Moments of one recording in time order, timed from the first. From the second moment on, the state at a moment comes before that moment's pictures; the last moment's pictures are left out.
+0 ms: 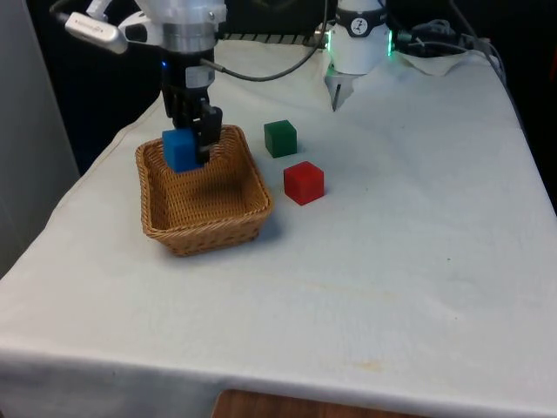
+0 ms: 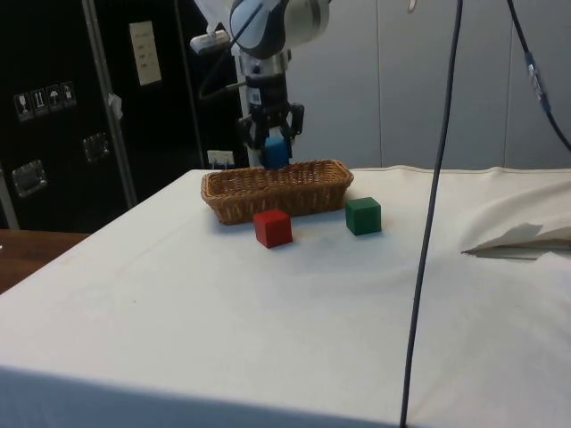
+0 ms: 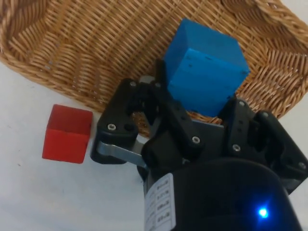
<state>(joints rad) -0.02 0.50 -0.35 -1.89 0.10 2.43 0.34</state>
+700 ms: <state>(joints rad) -0.02 0.61 -0.35 -1.85 0.14 2.44 0.34</state>
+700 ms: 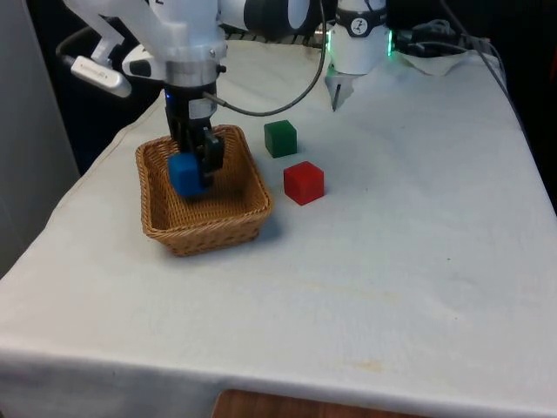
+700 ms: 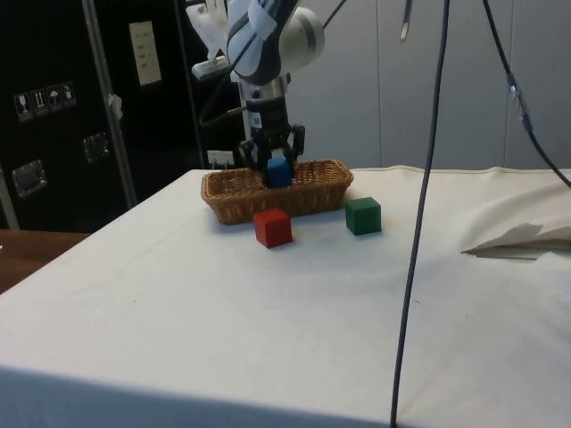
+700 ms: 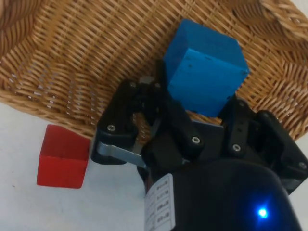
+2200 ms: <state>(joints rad) 0.00 0.48 -0.36 -1.84 0.11 2.30 0.30</state>
